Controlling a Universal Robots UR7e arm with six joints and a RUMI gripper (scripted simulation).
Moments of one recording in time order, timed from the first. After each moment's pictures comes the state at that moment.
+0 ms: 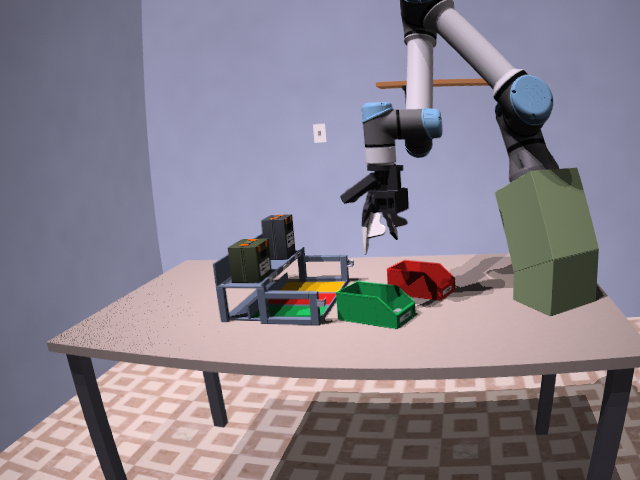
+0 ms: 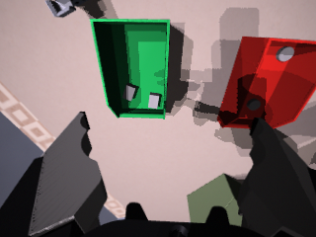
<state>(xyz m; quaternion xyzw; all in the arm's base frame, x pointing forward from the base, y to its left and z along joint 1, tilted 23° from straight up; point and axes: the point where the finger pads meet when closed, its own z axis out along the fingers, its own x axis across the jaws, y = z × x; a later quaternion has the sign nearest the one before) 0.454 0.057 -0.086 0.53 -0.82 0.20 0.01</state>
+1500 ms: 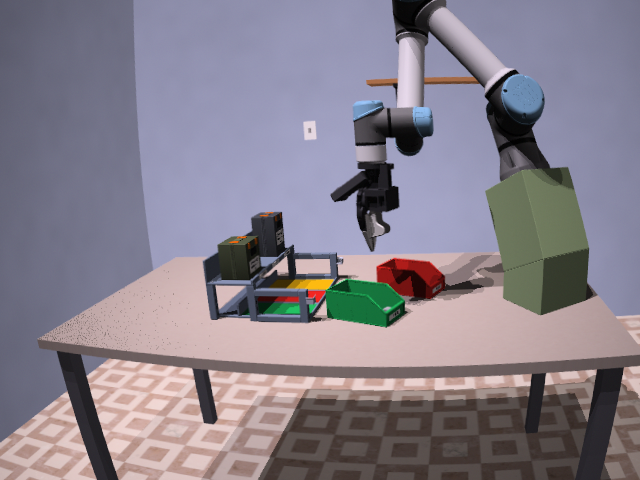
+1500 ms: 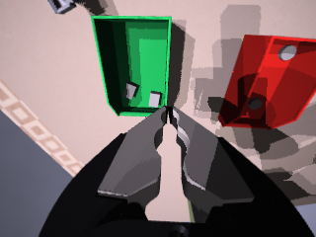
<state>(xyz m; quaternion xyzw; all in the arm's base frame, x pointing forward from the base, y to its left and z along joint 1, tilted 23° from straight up) 0.453 0.059 -0.088 0.53 -0.82 0.20 0.01</state>
